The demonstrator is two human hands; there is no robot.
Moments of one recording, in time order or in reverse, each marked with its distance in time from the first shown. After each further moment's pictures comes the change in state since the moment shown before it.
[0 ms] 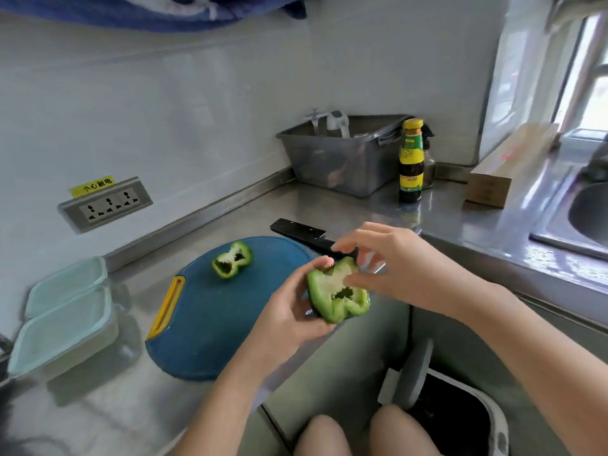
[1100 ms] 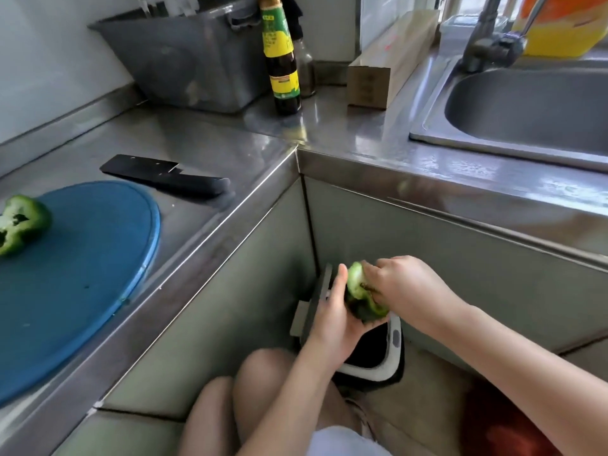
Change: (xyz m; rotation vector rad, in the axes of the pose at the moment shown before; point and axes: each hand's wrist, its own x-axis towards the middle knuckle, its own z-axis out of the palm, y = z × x) left_hand 0.053 -0.171 0.212 -0.746 -0.049 -0.727; right_hand -0.159 0.164 0.079 -0.700 -0.259 0.323
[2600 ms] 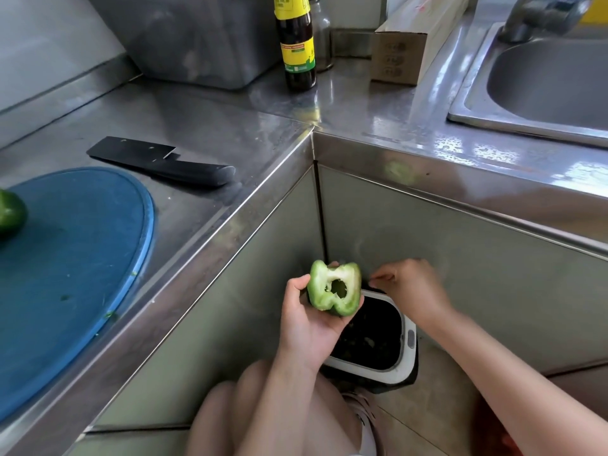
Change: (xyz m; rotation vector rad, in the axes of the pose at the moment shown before) left_hand 0.006 0.027 -0.051 -0.480 0.048 0.096; right_hand 0.033 0.002 0.075 0.757 0.012 0.515
